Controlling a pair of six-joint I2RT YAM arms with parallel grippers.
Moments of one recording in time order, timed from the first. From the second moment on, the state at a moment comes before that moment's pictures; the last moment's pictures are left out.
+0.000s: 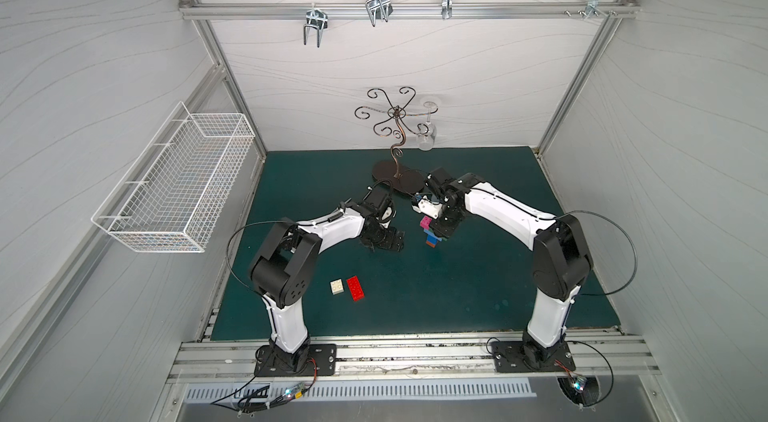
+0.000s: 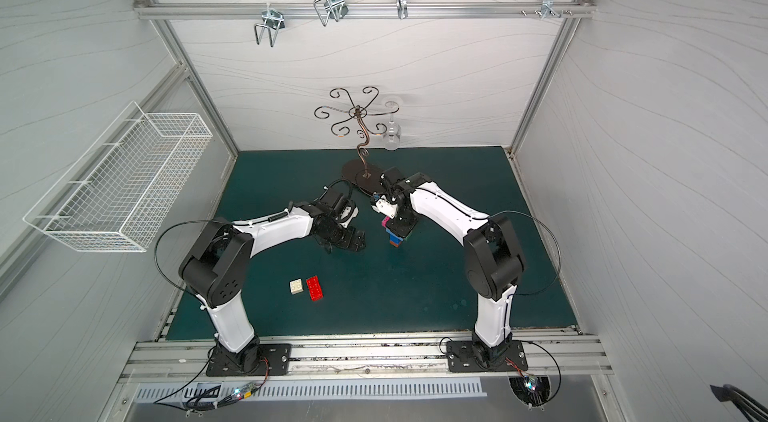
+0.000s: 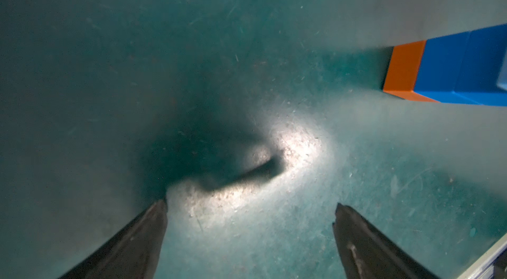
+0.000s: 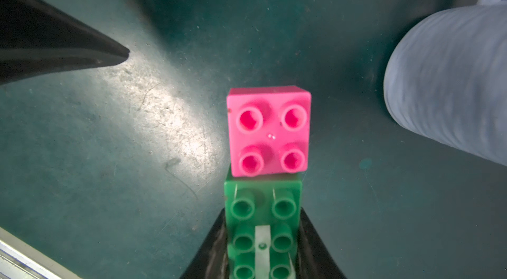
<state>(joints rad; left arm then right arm) -0.54 1.82 1.14 -0.56 0.23 -0.25 0.67 1.85 1.52 -1.05 -0.01 -0.38</state>
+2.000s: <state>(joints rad) -0.54 1.81 1.12 -0.55 0.22 -0.25 0.67 1.87 1.55 -1.08 -0.01 -0.36</state>
